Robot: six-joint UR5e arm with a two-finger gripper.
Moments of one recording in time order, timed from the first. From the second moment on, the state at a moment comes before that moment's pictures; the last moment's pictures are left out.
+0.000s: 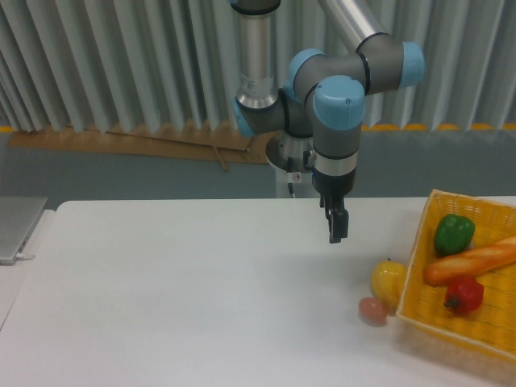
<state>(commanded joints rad) 2.56 -1.74 -1.55 -1.45 1.62 1.85</state>
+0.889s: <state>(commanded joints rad) 2.75 -1.77 -1.56 -1.40 1.62 1.99</state>
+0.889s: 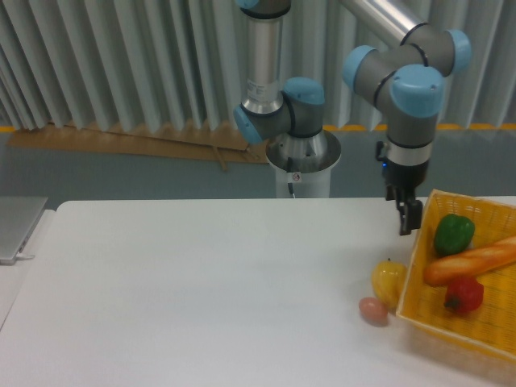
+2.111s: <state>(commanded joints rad) 2.92 -1.95 -1.51 -1.16 1.71 2.00</state>
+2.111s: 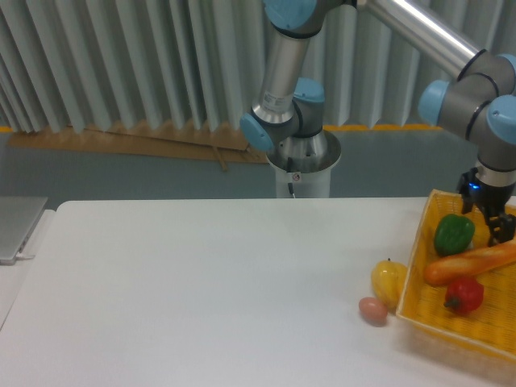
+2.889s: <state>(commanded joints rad) 2.93 -2.02 -1.56 -1.11 1.70 2.00</state>
